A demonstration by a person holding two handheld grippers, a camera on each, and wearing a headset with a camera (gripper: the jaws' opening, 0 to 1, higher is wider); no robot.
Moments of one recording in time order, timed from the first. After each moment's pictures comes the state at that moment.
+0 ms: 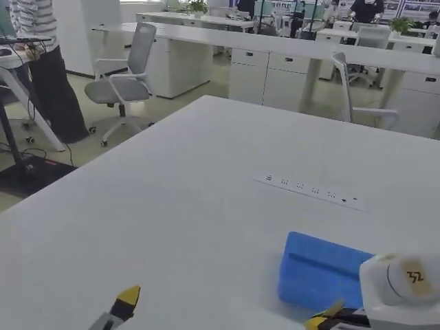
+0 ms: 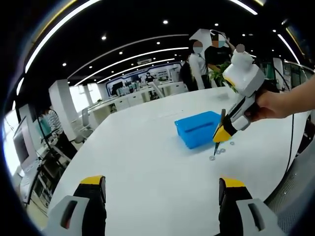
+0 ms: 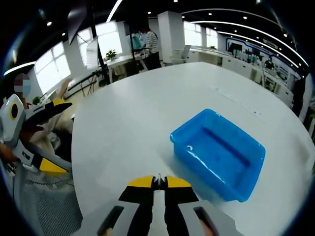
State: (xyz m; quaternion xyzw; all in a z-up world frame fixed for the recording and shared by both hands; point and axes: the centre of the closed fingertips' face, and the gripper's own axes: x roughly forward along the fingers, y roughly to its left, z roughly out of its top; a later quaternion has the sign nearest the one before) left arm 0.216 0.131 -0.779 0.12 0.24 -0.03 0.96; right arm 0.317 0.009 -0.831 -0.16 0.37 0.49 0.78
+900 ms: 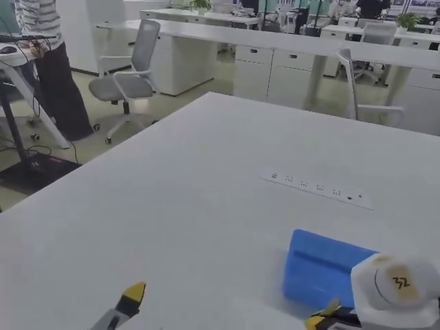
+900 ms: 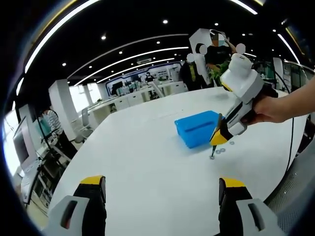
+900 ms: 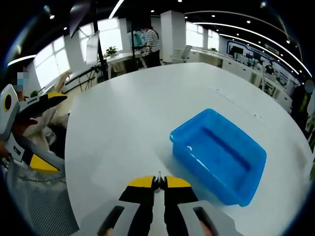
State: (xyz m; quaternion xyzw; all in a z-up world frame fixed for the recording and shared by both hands) left arm 0.216 0.131 -0.780 0.12 0.24 -0.03 0.96; right arm 0.322 0.013 -0.839 -0.18 0.35 0.48 0.78
